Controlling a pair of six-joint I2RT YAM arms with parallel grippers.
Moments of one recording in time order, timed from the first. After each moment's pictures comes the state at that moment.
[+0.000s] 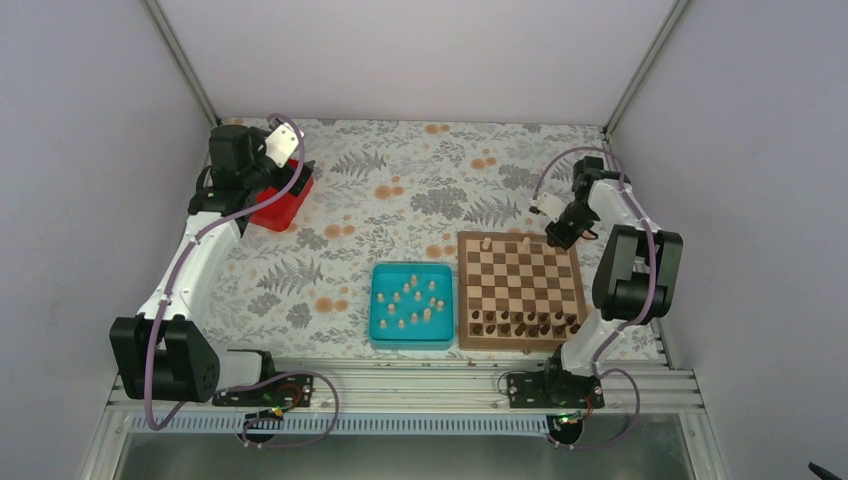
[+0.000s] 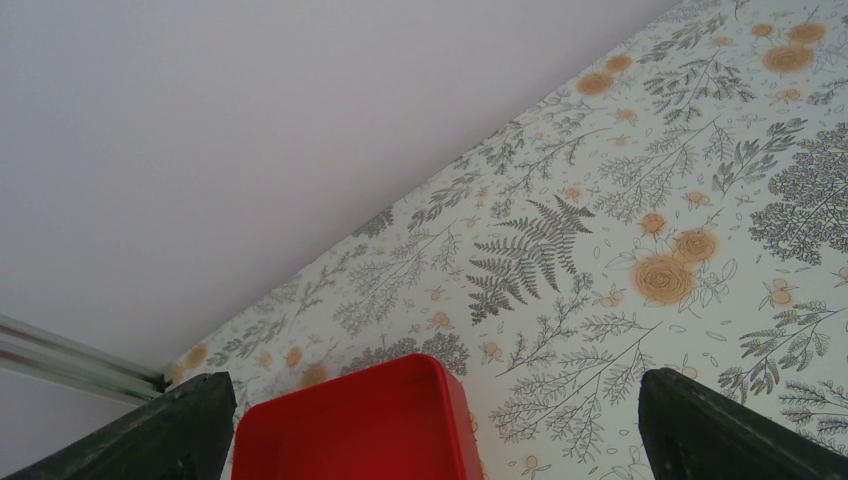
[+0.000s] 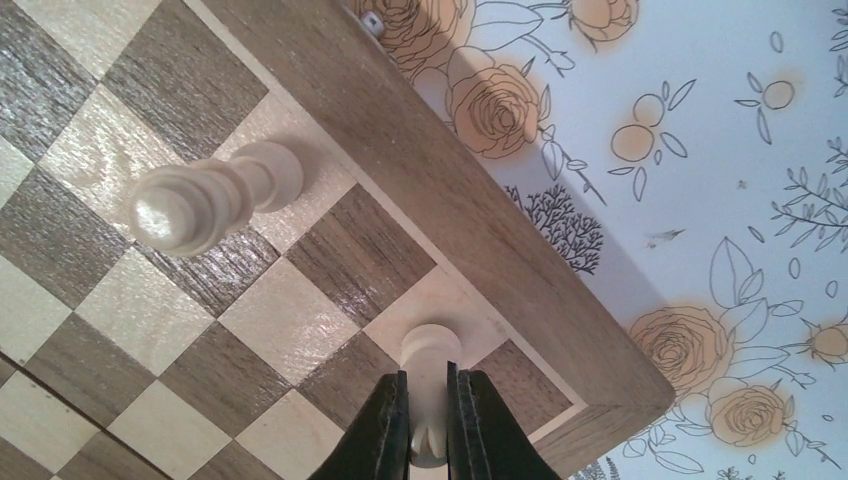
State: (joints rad) left arm -0.04 1.29 1.11 -0.27 0.25 0.51; right arm -0.14 1.76 1.27 -1.00 -0.13 -0.94
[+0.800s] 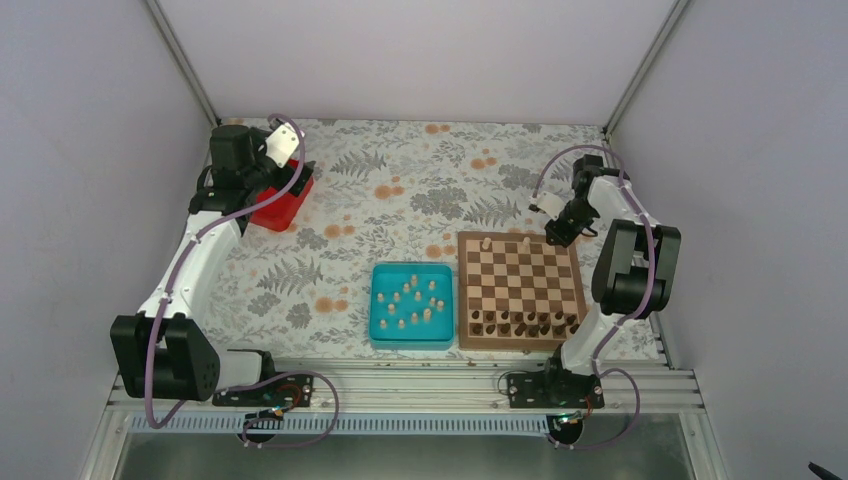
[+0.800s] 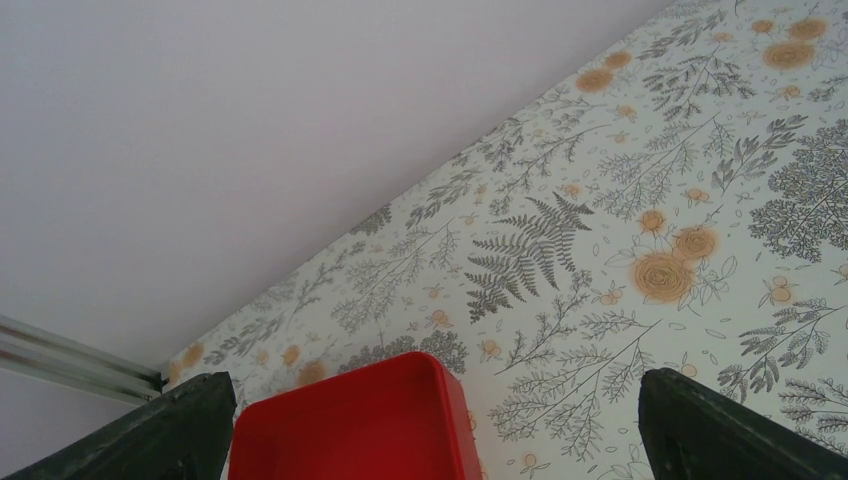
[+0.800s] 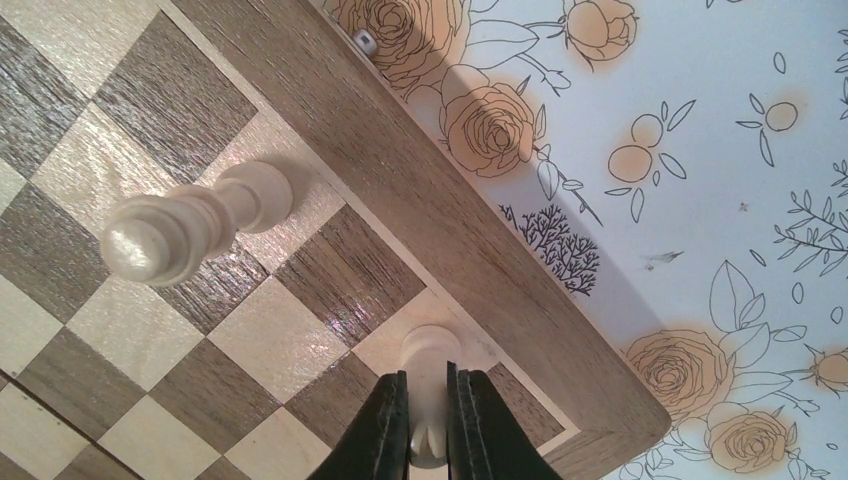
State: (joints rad) left arm -0.04 1.29 1.11 -0.27 0.25 0.51; right arm -0.15 1.80 1.31 -1.01 -0.14 -0.95
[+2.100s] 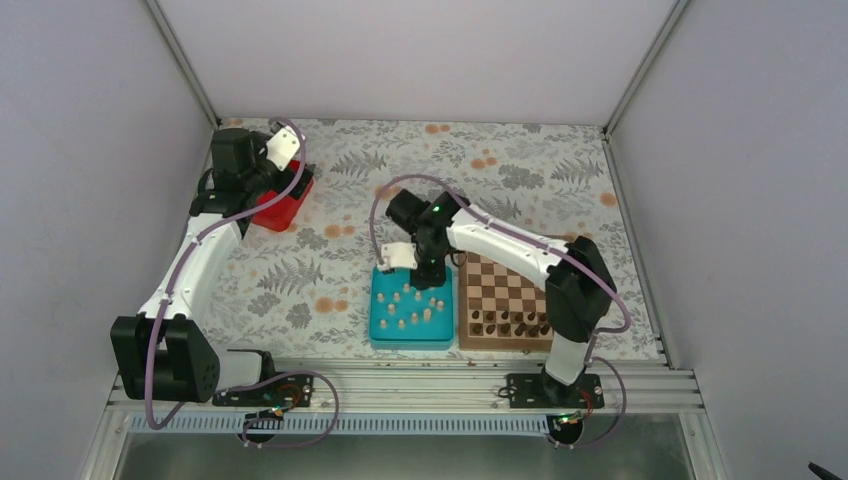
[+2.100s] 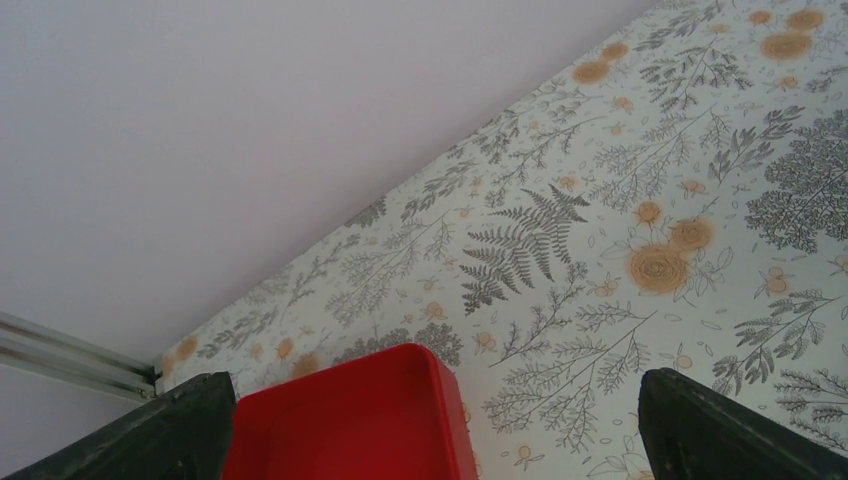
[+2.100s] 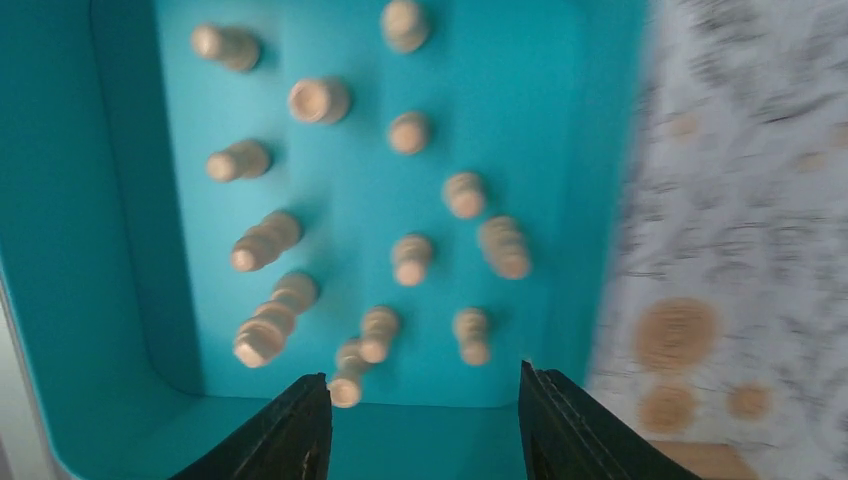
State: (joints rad) left arm -0.04 1.29 1.10 -0.26 0.25 0.51; right arm 0.87 1.79 1.52 -1.13 -0.09 -0.73
